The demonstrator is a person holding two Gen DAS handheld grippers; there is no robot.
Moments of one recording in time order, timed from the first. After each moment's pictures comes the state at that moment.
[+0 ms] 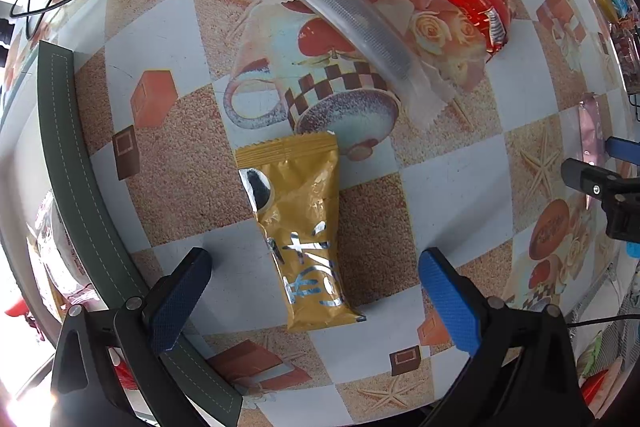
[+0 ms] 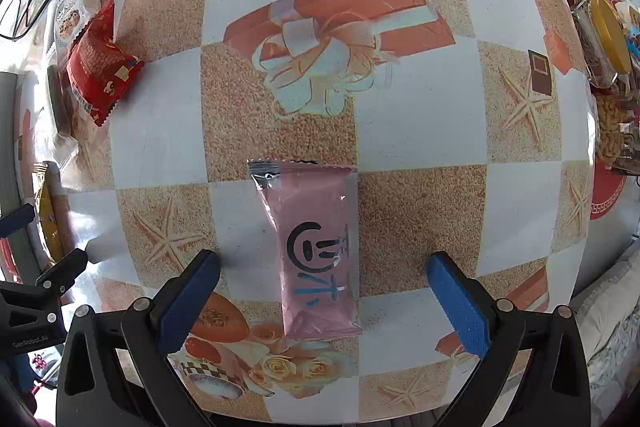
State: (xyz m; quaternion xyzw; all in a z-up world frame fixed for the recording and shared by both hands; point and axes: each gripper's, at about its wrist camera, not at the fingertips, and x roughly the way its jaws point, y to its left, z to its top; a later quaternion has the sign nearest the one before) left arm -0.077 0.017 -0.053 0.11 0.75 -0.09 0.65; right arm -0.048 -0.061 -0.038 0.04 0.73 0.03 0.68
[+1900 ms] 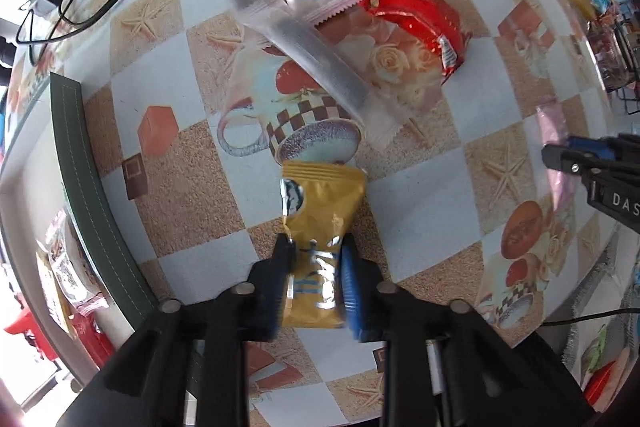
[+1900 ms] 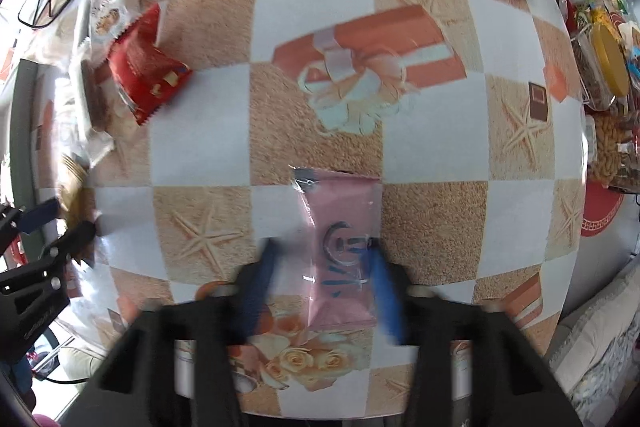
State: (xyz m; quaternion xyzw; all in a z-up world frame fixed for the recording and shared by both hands) left arm -0.052 0.004 -0.030 0.10 0.72 -0.12 0.67; right arm -0.053 -0.050 -0.013 0.04 0.71 0.05 0.70
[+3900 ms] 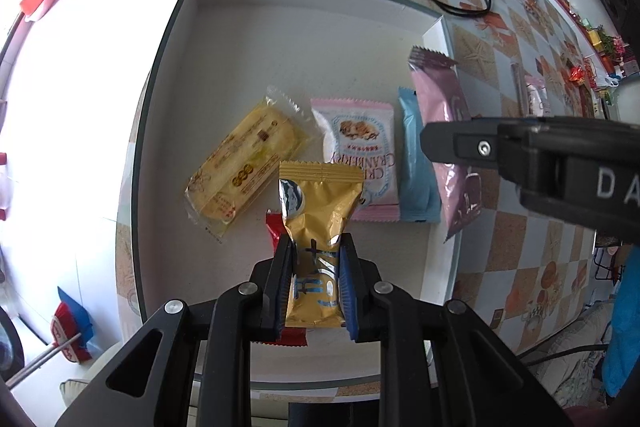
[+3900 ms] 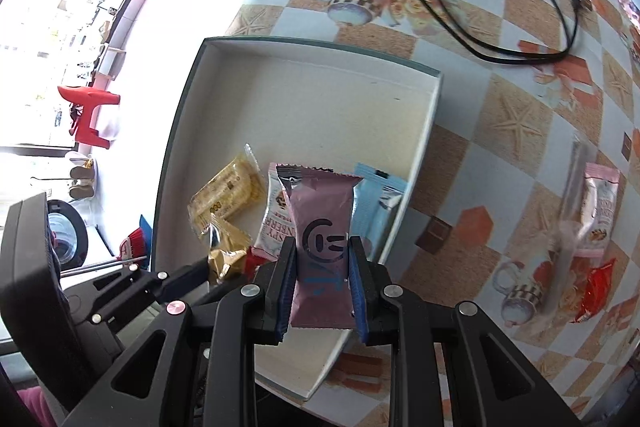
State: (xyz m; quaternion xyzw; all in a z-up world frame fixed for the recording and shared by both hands) left arm -0.064 0.251 0.015 -0.12 0.68 0.02 0.72; right arm -0.032 0.279 0.073 -0.05 0.66 0.30 0.68
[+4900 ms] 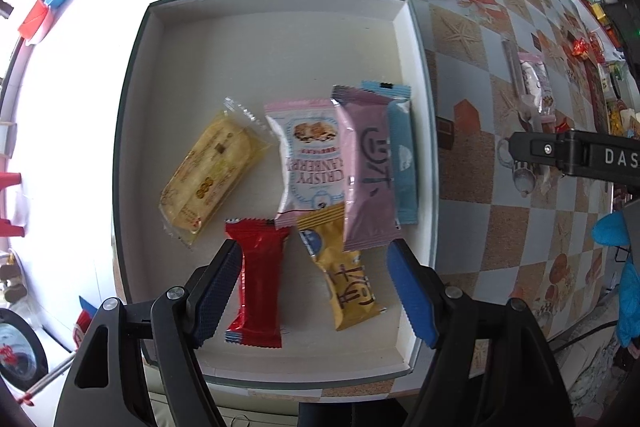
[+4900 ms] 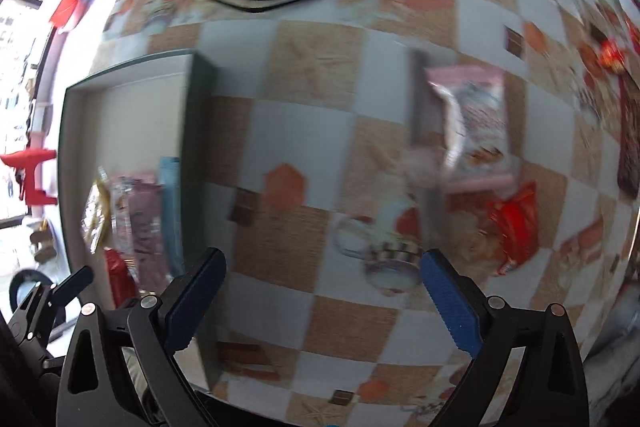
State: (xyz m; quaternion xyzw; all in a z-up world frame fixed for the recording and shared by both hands) left arm -0.057 0.215 0.028 -0.06 0.69 0.03 0.72; right arm 0.017 0.159 0.038 -0.02 0.70 0.13 0.70
